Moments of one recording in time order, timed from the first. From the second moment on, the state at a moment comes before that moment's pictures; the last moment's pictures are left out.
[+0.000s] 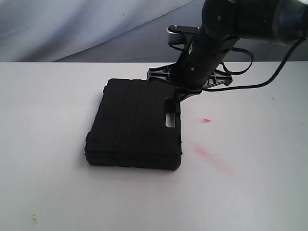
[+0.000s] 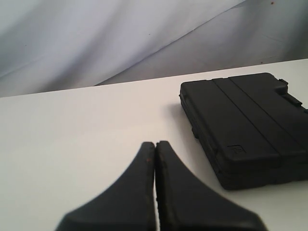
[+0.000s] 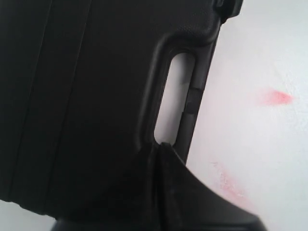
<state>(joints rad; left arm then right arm) -0.21 0.14 0.00 -0.06 0.15 0.09 0.64 1.94 -1.55 0.06 0.88 0.35</state>
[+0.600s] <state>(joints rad) -0.21 0.14 0.00 -0.06 0.15 0.09 0.66 2.09 -1.55 -0.12 0.82 0.59</state>
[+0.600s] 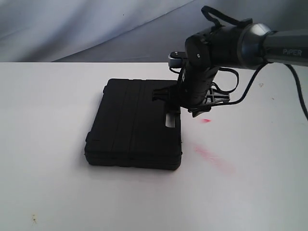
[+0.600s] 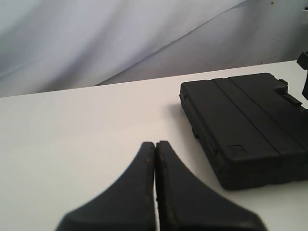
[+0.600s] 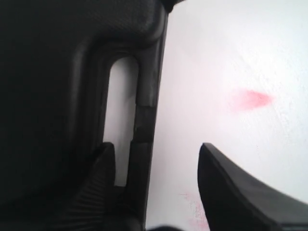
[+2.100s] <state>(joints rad) -0.21 0.14 0.00 -0.06 0.15 0.09 0.69 2.26 -1.74 -0.18 0.90 0.63</state>
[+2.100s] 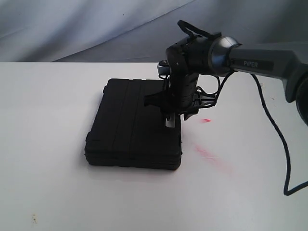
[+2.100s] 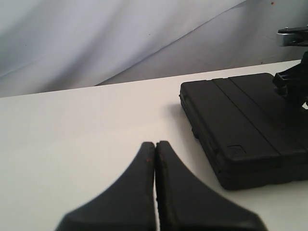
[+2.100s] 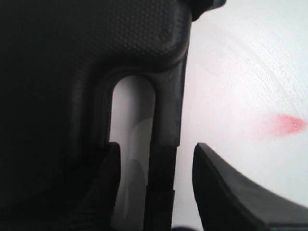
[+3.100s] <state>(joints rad) -0.21 0.14 0.00 -0.06 0.15 0.09 0.65 2.28 -1.74 -0.16 0.93 0.56</state>
